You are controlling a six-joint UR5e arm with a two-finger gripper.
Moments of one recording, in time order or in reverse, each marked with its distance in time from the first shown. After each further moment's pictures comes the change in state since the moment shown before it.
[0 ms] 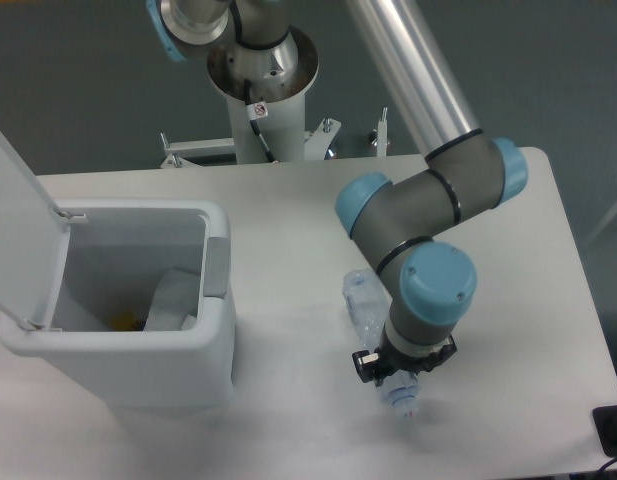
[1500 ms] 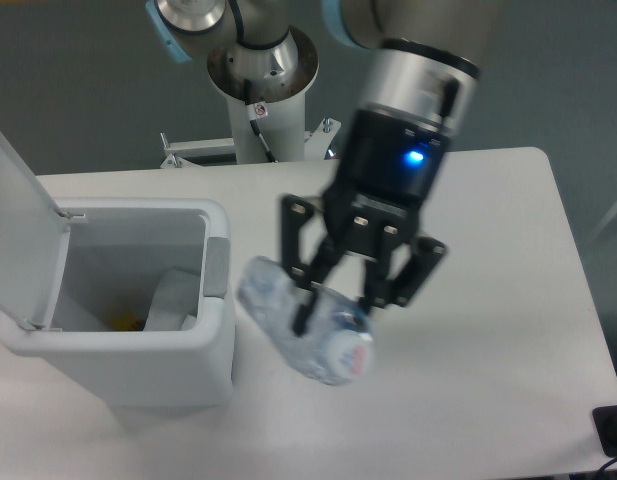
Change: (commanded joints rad) arm -0.075 0.290 0.126 0.143 -0.603 -0.112
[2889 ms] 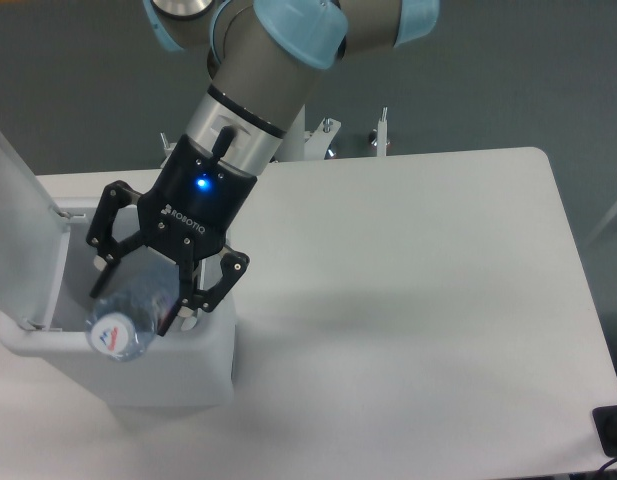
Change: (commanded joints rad) arm -0.112 0.063 -0.304 0.103 0.021 0.307
